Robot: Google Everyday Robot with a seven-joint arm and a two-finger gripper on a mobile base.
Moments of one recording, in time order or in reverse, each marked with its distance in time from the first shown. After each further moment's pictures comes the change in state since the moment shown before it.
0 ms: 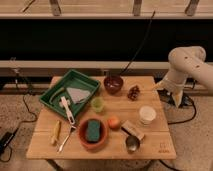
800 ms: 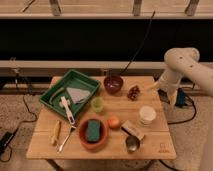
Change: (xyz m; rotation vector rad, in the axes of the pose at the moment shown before) arm -0.010 -0.037 0.030 0.007 -0.071 -0.071
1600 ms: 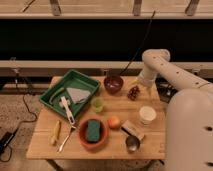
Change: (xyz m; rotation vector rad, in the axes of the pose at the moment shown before) arm 0.044 -0.107 0.055 0.071 0.019 -0.077
